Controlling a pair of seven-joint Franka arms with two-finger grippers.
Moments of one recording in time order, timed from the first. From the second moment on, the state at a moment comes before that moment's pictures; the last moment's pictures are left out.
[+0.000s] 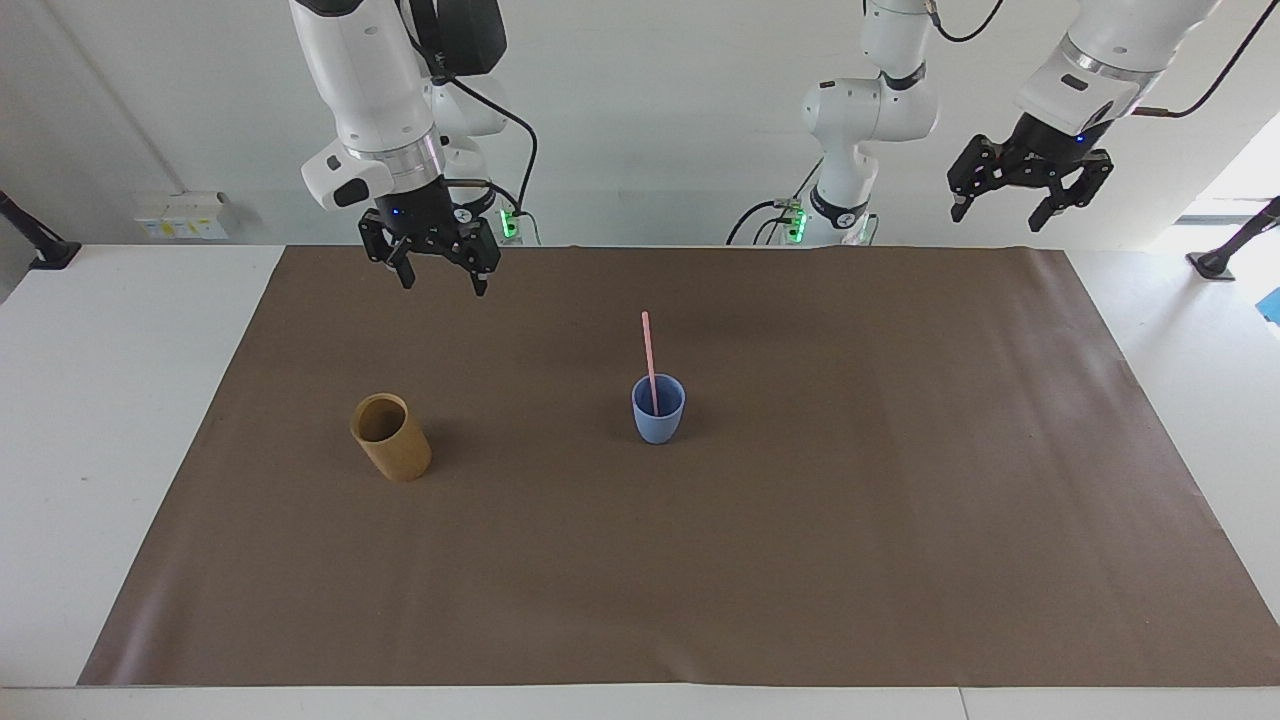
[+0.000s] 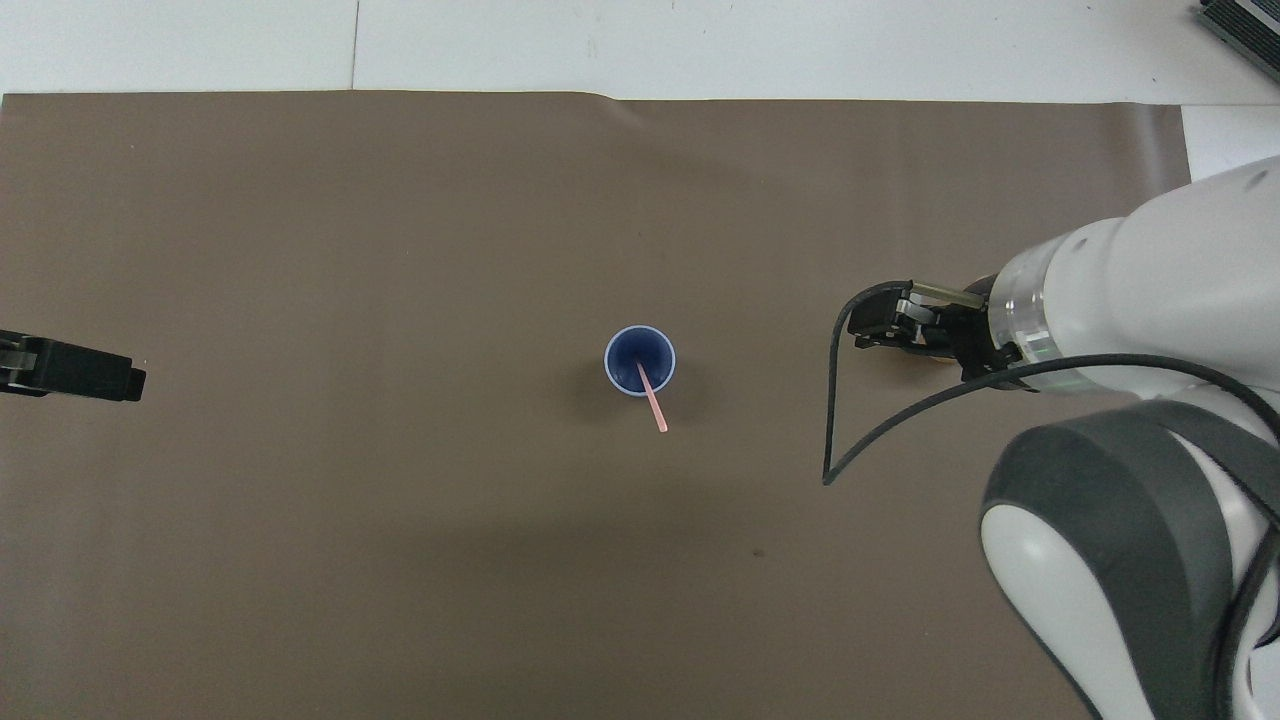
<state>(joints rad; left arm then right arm) -0.12 -0.09 0.02 -1.52 -0.04 1.42 0.08 -0.10 -0.03 0.29 -1.67 0.02 1.70 0.33</state>
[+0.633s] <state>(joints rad) -0.12 -0.09 0.02 -1.52 -0.04 1.42 0.08 -0.12 -0.03 0.29 -1.67 0.02 1.70 0.32</state>
